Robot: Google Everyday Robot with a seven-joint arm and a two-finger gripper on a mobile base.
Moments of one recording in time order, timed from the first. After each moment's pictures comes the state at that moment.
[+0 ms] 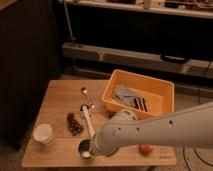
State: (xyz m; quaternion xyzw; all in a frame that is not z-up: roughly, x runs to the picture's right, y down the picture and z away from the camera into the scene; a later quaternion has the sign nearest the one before) arm -0.058 0.267 0.631 -0.34 0.14 0.76 0.53
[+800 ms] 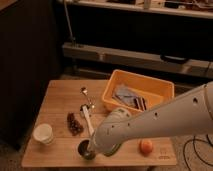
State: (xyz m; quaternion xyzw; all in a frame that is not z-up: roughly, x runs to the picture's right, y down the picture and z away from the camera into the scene) arm -0.052 0.269 0.651 -0.32 0.16 0.77 0.53
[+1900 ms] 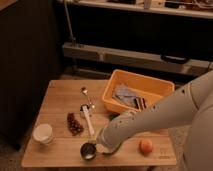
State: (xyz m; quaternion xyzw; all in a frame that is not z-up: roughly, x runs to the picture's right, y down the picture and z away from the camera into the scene) arm -0.034 0.264 0.707 -0.33 0.12 0.80 0.49
